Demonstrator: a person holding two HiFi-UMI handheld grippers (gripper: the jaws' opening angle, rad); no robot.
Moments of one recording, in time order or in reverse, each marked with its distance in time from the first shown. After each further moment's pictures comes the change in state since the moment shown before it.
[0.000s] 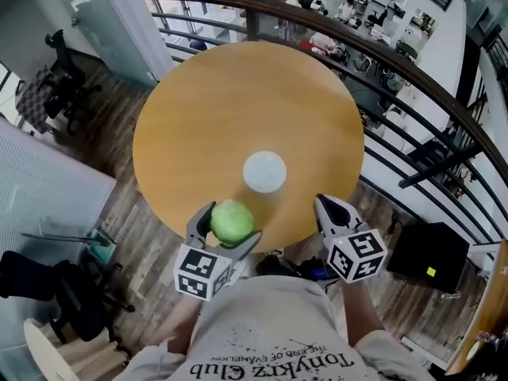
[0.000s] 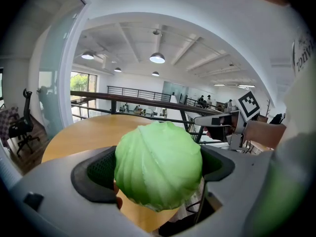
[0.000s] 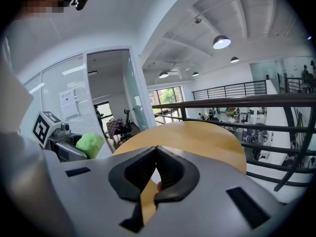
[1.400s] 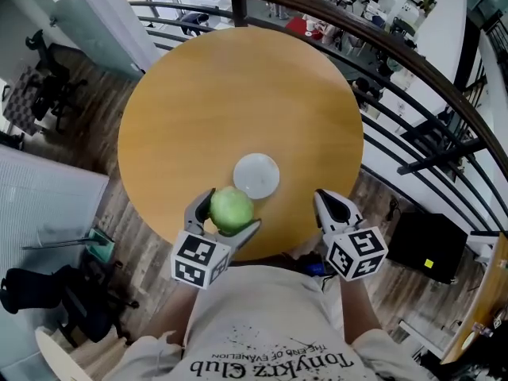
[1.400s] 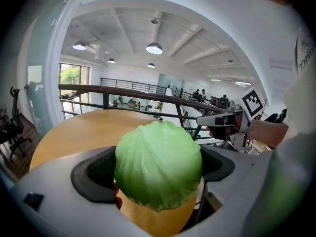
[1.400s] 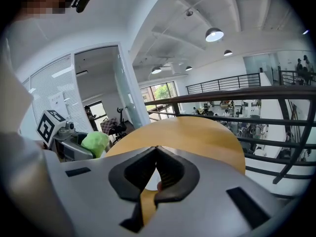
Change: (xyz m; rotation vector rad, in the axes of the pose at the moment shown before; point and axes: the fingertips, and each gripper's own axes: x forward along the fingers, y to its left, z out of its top) left arm 0.069 0.045 0.029 0.003 0.091 -0.071; right arm 0.054 -0.038 0.012 0.067 0.057 -0.040
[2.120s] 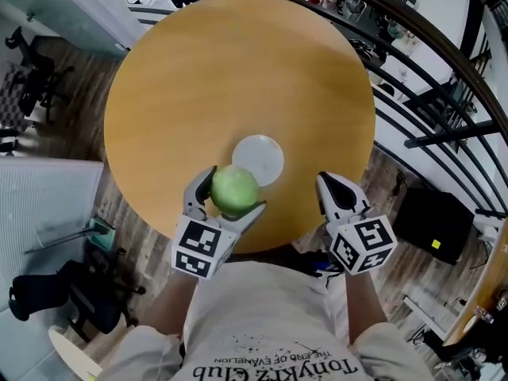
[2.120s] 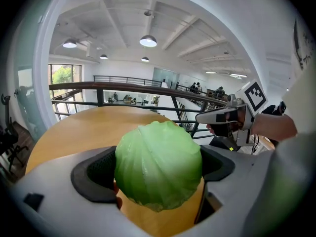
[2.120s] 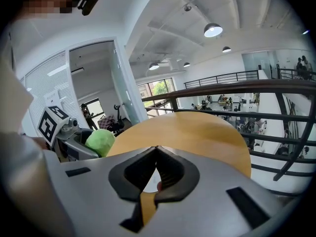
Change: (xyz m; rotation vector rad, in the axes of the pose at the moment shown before) left arm 0.047 0.027 -0.004 0.076 0.063 -0.036; right arm 0.041 -0.012 -0.015 0.013 0.036 -0.021
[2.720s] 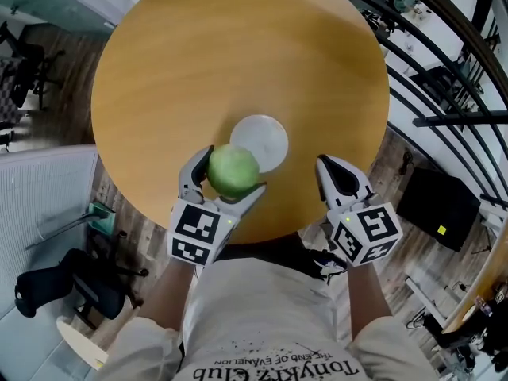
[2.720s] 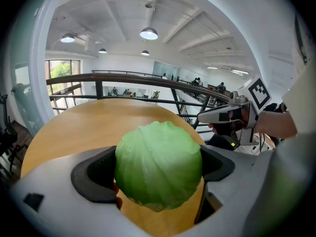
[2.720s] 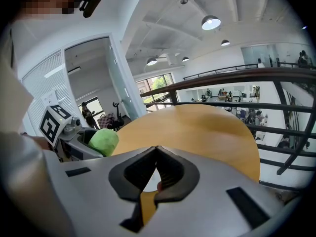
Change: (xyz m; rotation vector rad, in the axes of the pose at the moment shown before) left arm 0.042 0.025 -0.018 -0.012 0.077 -0.004; right arm 0.041 -0.015 -0.022 0.043 0.058 0.012
